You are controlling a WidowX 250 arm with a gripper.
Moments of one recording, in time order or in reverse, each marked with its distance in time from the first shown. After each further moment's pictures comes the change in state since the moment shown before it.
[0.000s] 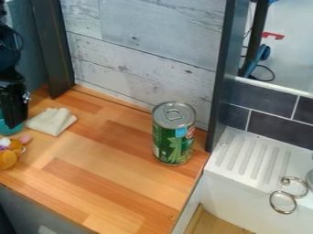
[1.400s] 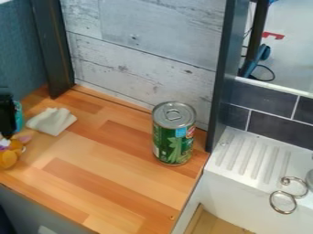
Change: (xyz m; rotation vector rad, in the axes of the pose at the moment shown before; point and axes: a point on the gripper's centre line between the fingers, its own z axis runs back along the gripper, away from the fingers) arm 0.019 0.066 -0.071 -0.091 0.003 0.486
